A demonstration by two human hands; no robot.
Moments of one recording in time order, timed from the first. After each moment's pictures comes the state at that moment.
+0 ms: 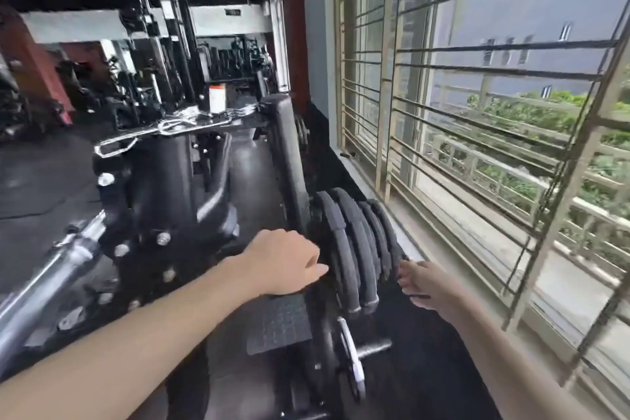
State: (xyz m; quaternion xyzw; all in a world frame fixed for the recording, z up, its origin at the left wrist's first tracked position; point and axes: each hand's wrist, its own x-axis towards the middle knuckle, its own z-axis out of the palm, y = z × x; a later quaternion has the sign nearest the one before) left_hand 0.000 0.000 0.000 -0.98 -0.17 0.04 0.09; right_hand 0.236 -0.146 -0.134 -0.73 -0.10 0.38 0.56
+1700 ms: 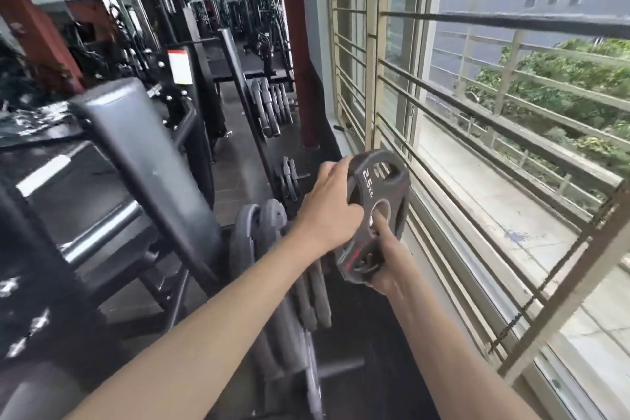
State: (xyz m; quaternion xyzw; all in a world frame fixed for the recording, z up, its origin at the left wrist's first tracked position) left_hand 0.304 -0.024 0.000 -0.90 -0.29 -0.17 -0.27; right_hand 0.418 -0.062 -0.147 -0.50 0.07 0.45 0.74
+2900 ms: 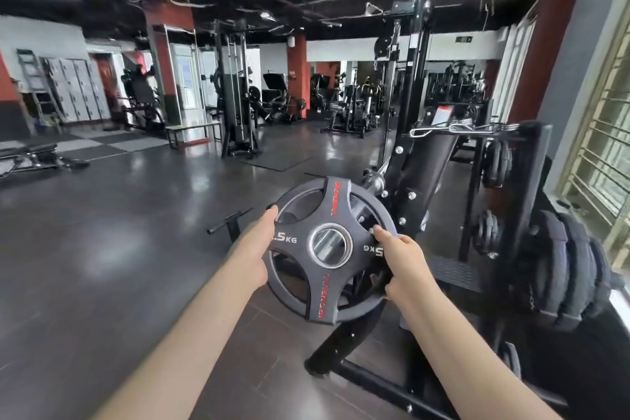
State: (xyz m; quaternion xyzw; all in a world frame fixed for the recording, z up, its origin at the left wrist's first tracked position) left_hand -0.458 -0.133 0.016 -0.33 -0.56 -0.50 -0.57; right_hand -0.252 -0.138 -0.023 -0.55 -0.27 0.48 0.63
